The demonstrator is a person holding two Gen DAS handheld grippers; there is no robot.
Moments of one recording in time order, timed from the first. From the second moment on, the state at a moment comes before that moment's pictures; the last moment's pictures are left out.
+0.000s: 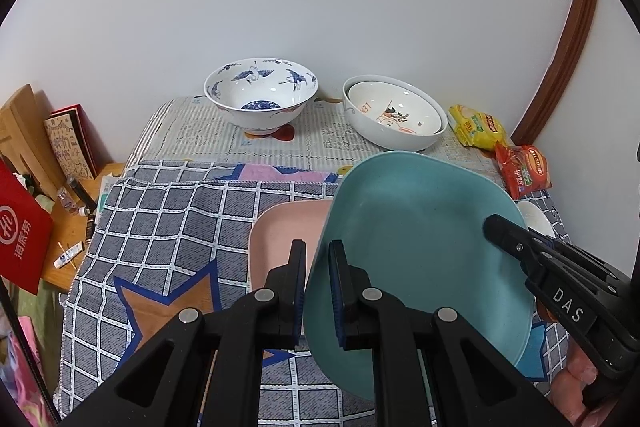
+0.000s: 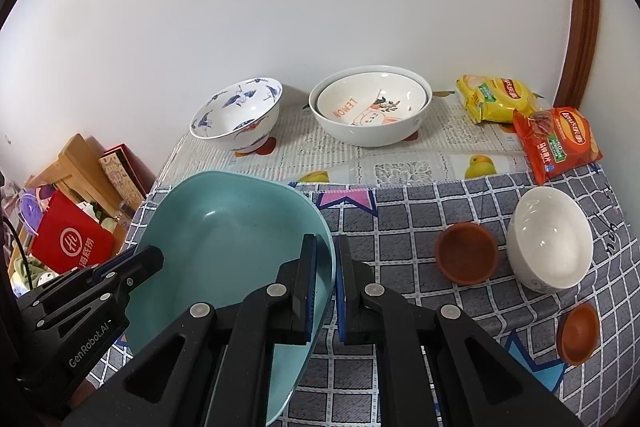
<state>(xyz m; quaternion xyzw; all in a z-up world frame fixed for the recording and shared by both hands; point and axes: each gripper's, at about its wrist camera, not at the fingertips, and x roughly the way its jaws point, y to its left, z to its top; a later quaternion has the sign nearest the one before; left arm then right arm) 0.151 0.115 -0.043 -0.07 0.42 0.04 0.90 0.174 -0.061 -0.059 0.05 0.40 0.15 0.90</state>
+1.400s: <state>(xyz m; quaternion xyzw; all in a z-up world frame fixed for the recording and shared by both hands) 0.165 0.165 -0.104 -0.11 0.47 0.07 0.87 0.199 -0.009 -0.114 0.02 0.45 0.18 0.87</state>
